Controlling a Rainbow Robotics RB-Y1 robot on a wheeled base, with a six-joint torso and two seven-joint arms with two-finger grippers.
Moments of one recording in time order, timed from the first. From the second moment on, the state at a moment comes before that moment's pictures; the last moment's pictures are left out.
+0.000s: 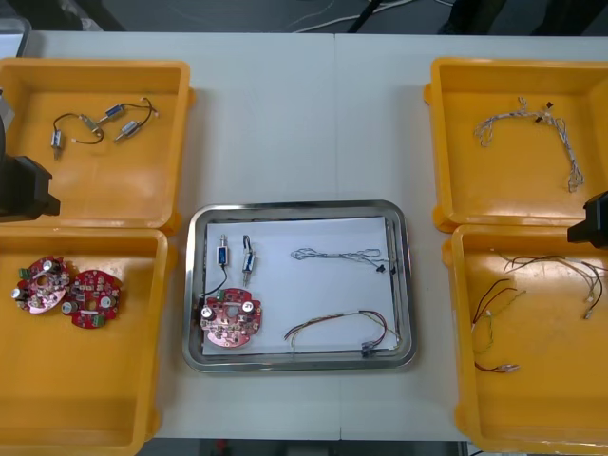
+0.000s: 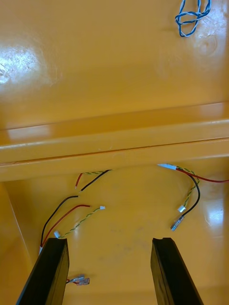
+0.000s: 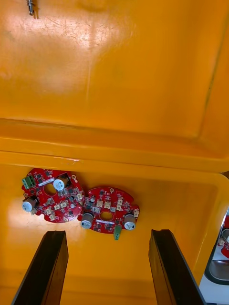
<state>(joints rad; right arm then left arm) -0.28 -0.66 -0.34 -2.02 -0.73 1.92 1.29 -0.36 0.88 0.17 -2.13 0.87 1.91 -1.01</state>
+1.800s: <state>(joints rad) -0.67 -0.71 0.51 -2.10 -0.85 1.91 1.29 -0.36 0.88 0.17 -2.14 0.90 1.91 -1.01</state>
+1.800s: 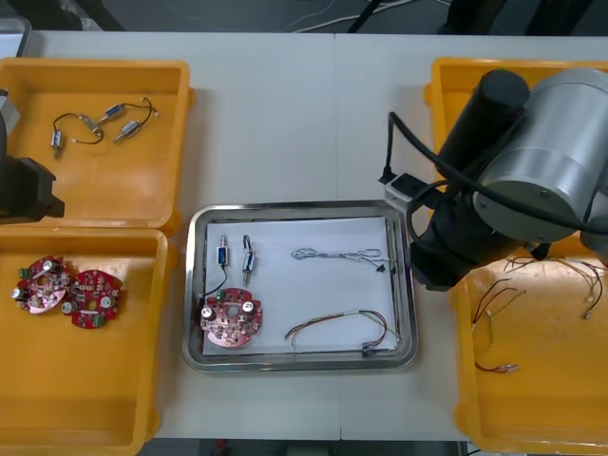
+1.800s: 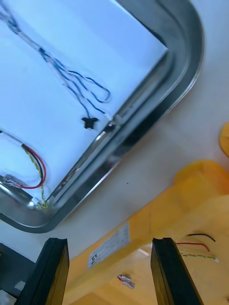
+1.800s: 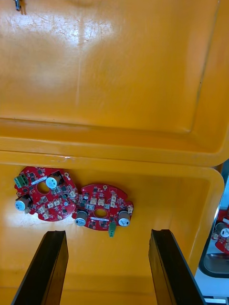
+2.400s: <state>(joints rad) -0.82 -0.59 0.82 -2.03 -0.84 1.75 1.29 -0.36 0.88 0.17 -2.14 0.90 1.91 -1.01</state>
